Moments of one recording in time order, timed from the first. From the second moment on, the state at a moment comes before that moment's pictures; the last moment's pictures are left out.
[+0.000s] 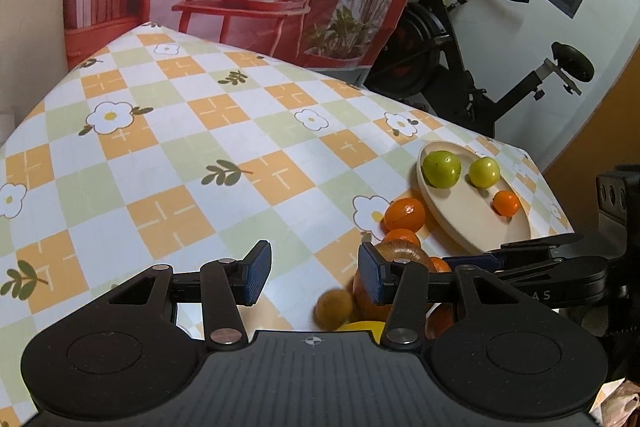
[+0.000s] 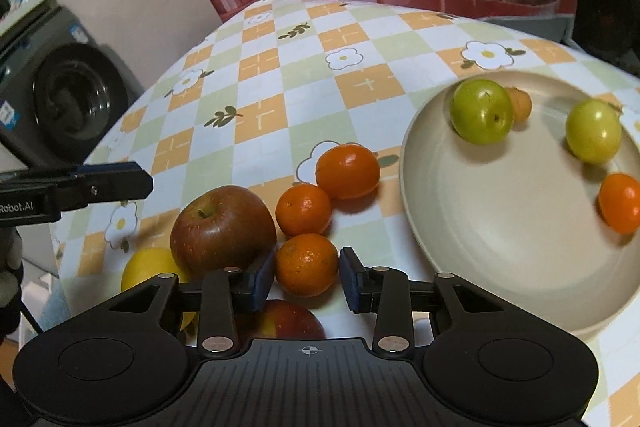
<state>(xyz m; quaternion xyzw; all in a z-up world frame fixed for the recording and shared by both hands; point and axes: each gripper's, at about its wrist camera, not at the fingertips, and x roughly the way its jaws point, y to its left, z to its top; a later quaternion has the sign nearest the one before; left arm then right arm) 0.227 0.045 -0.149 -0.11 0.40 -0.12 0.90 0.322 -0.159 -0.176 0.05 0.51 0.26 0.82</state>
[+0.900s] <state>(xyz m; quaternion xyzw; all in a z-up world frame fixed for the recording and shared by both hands) 0.250 0.051 -0.180 -0.17 0.45 -0.11 0.87 0.270 -0.216 -0.159 0.12 0.41 0.18 0.89</state>
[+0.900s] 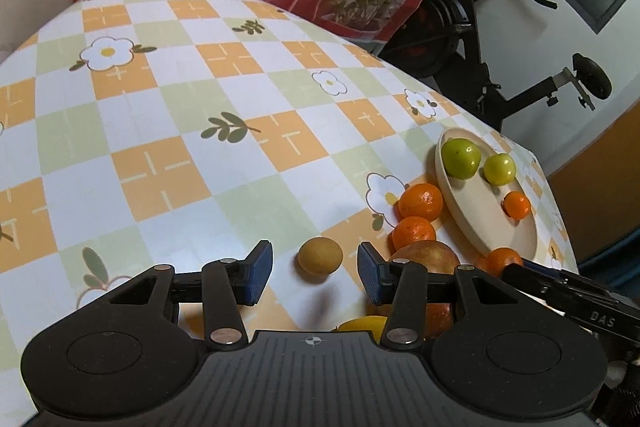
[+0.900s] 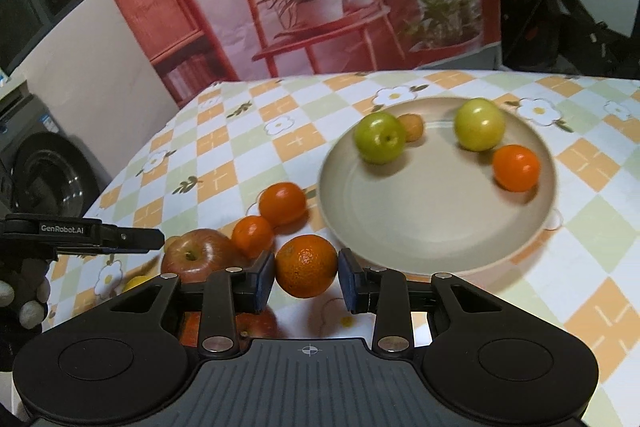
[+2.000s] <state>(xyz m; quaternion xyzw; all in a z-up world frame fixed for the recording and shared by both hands) 0.258 0.020 -0.147 -0.09 0.39 -0.14 0.91 0.256 -0.251 -0.152 0.11 0.38 0.13 0.91</state>
